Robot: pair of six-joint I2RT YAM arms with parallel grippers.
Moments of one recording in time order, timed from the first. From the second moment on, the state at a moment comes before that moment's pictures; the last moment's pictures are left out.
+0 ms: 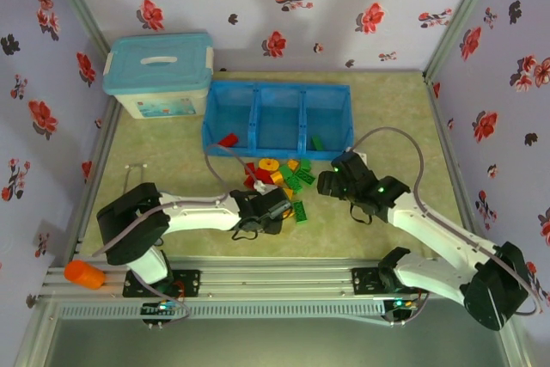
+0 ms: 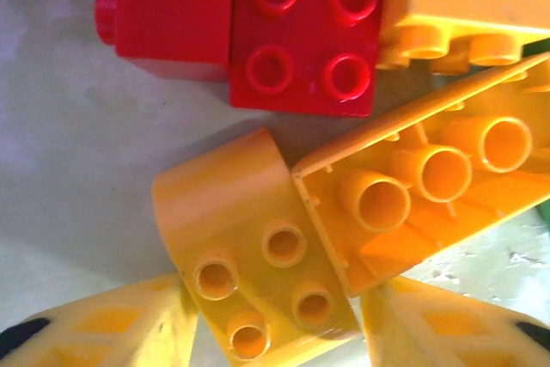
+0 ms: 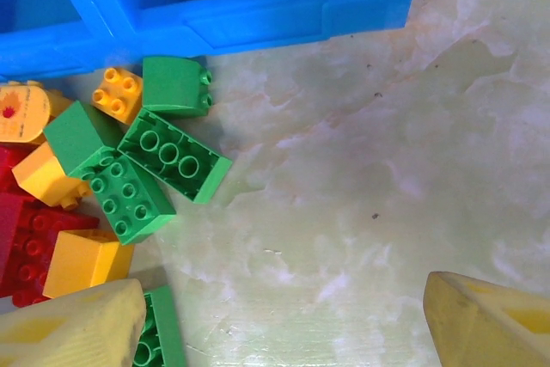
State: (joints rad) left arm -1.17 1.63 0.86 -0.46 -0.21 -0.90; right arm 0.68 1.03 0.71 -0.64 0.22 0.72
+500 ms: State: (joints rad) left arm -1.19 1.45 0.93 -0.62 -0.33 -0.88; right arm 0.68 0.99 0.66 -0.64 0.22 0.74
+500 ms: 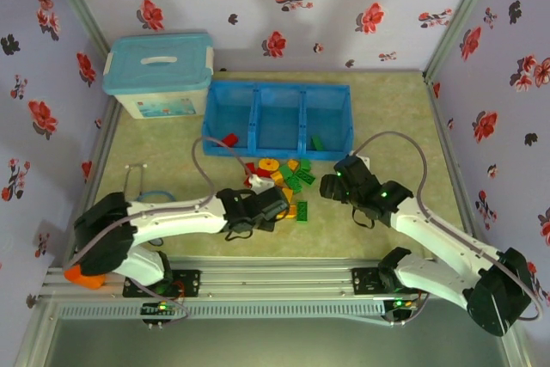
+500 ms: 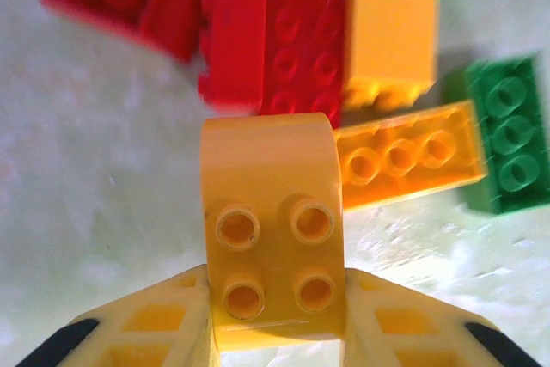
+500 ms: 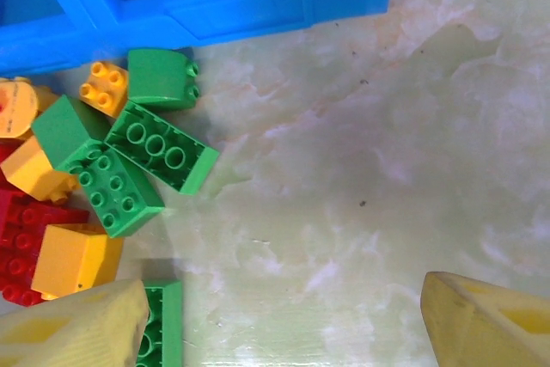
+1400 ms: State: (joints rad) left arm -0.72 2.08 1.90 -0.84 -0.21 -0.45; right arm 0.69 0.89 0.61 -0.70 0.19 0.79
